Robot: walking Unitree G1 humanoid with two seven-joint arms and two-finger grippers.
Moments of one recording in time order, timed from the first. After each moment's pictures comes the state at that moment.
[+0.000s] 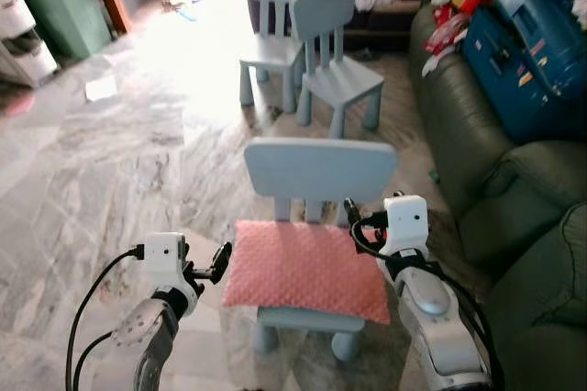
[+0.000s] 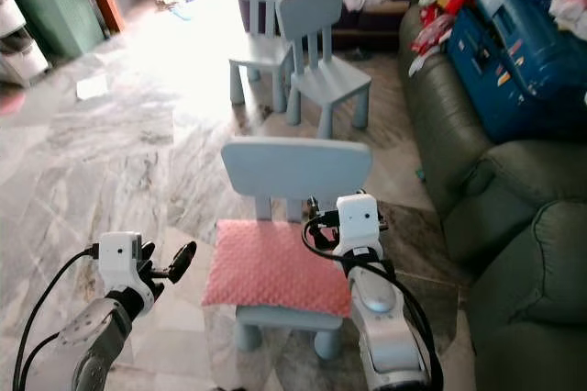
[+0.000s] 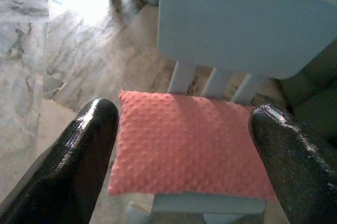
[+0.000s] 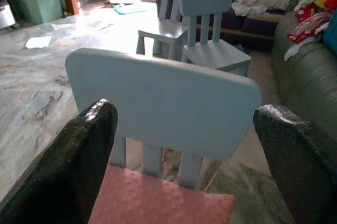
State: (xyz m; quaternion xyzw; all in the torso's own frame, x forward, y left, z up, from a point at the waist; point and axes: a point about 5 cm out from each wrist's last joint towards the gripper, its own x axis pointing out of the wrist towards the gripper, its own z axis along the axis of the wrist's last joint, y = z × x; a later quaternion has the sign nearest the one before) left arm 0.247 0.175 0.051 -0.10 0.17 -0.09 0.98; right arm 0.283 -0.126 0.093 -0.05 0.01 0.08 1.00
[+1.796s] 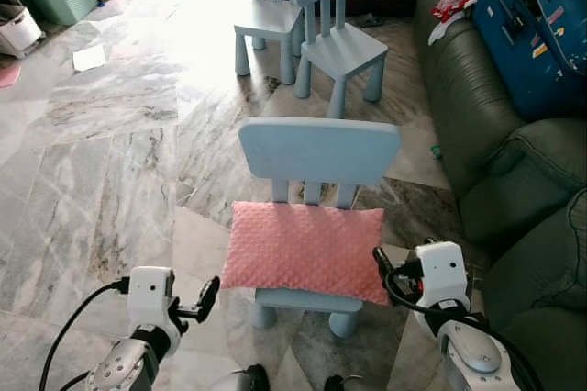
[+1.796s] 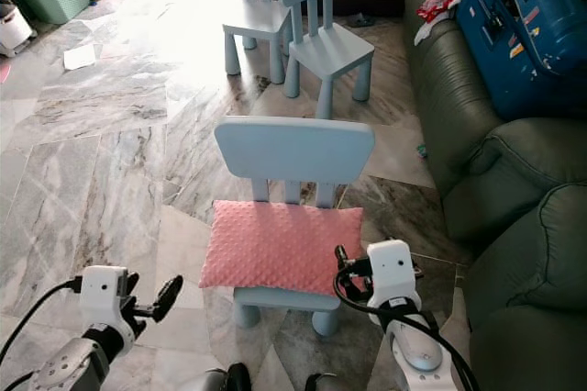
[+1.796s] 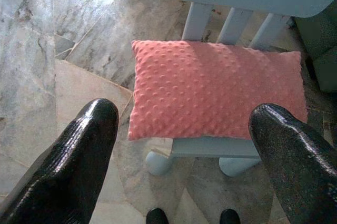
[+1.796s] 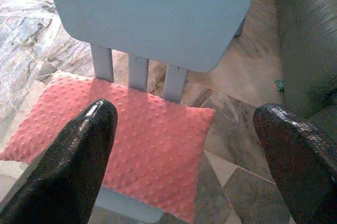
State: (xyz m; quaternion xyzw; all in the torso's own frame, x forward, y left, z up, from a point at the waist) left arm 0.206 0.189 0.037 -0.06 0.20 -0.09 0.97; right arm 0.230 -0.170 0.070 -0.08 0.10 0.07 0.99
